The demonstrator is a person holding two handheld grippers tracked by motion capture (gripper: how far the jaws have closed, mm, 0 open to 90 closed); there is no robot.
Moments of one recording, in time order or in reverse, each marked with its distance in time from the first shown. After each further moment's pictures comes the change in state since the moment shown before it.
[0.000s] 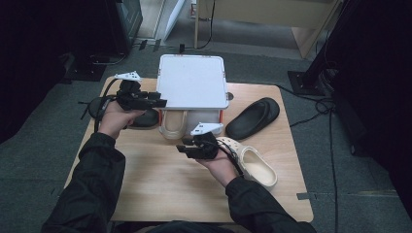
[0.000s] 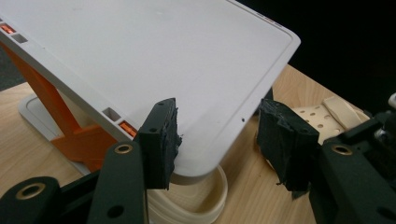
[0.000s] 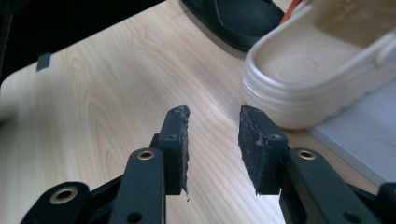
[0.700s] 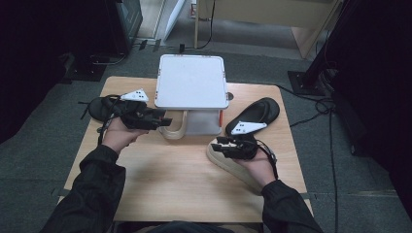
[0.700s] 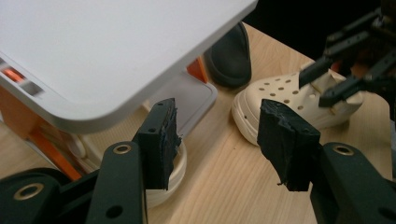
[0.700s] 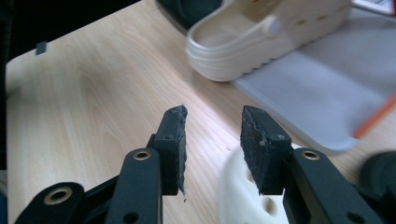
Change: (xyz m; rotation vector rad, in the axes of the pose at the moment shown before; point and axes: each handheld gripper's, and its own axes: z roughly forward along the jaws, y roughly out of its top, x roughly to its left) left arm -0.044 -0.030 0.005 0.040 -0.015 0.054; right arm -0.044 -0.027 -0.091 -0.023 -0.045 0.016
